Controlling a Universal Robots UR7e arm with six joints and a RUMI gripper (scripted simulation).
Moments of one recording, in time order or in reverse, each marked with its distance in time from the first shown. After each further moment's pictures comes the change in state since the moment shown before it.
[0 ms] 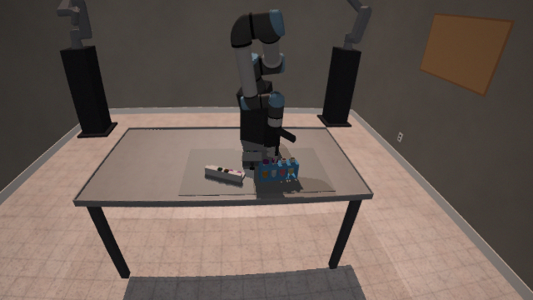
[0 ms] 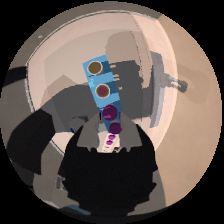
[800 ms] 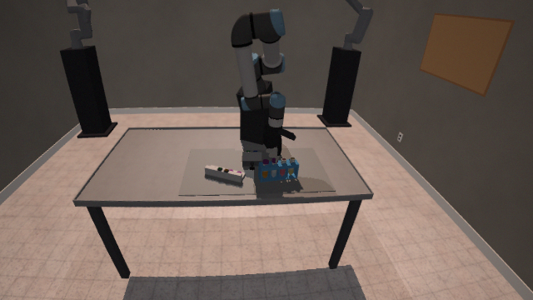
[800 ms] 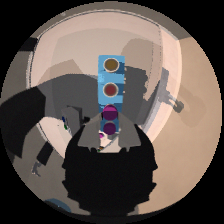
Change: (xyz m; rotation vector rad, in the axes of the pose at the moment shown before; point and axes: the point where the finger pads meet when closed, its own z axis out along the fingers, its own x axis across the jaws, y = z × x) arm 0.000 0.000 0.000 -0.011 -0.002 -0.315
